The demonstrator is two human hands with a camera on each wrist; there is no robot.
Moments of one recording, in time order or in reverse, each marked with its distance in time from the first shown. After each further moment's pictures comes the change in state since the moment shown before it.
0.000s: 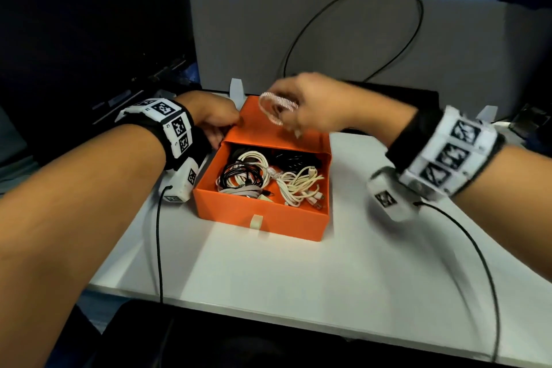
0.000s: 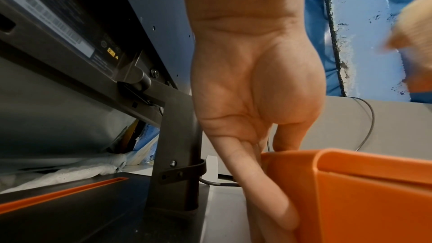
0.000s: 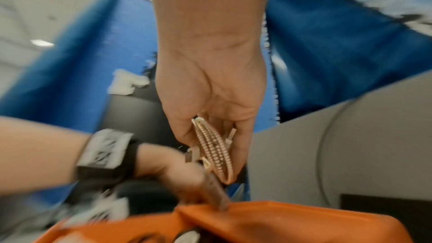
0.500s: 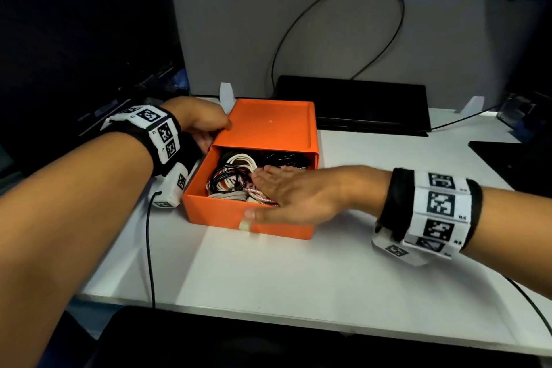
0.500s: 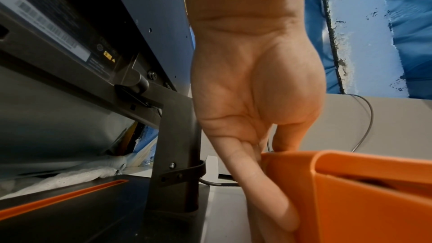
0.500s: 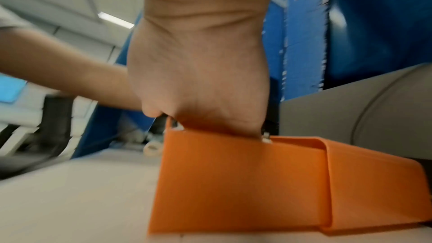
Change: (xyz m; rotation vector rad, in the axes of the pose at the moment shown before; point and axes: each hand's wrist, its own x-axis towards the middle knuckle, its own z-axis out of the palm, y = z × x) left_hand -0.004 0.004 0.002 -0.012 0.007 0.001; right_hand -0.061 -0.016 0.067 -0.155 -0.661 -0.031
